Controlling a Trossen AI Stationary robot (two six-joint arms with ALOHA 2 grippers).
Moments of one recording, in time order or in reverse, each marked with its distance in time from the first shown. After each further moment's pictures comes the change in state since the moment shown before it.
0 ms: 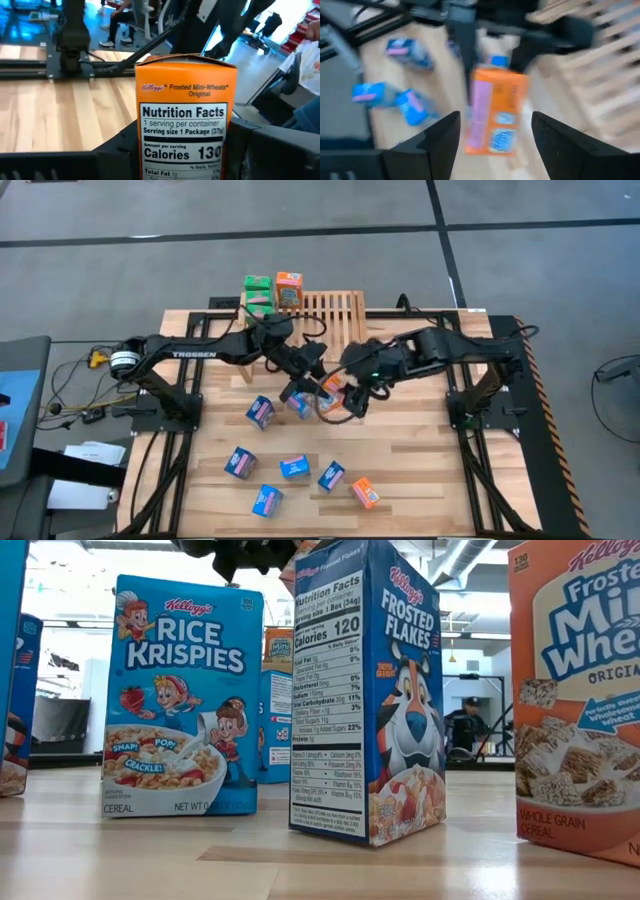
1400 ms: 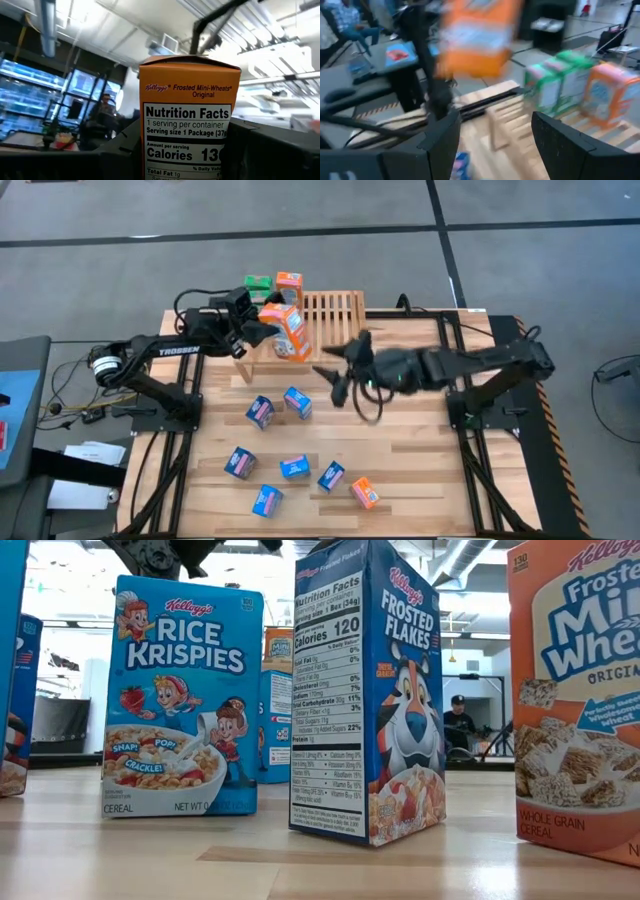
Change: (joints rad) left arm 0.259 -0.146 -0.301 1.376 -0.054 -0.836; right arm 0.018 -0.226 -0.637 1.100 0.336 -0.297
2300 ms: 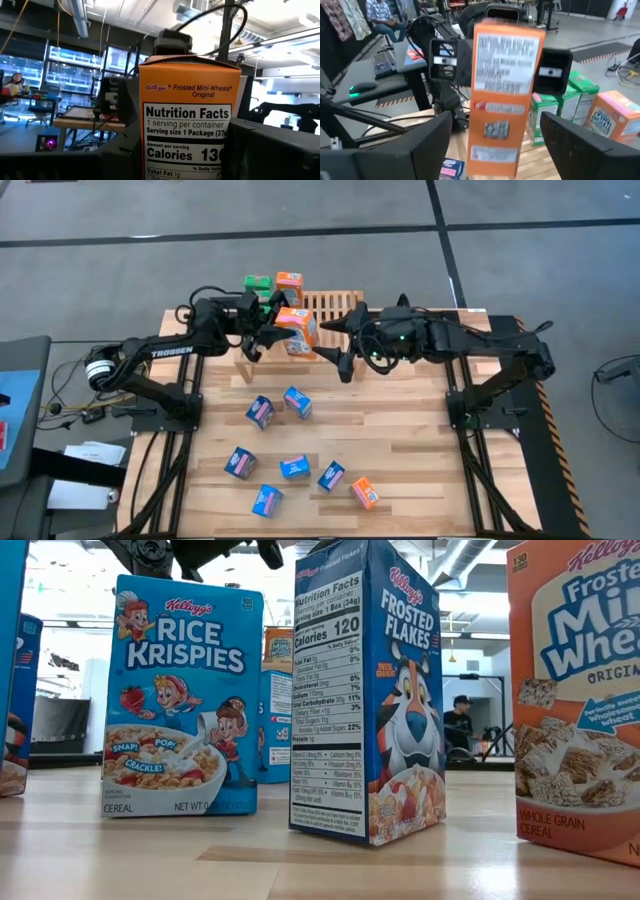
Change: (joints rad) left arm 0.009 -0.059 0.000 -0.389 -0.002 0.376; right arm -0.202 -0.017 0.106 -0.090 -0.326 -0.099
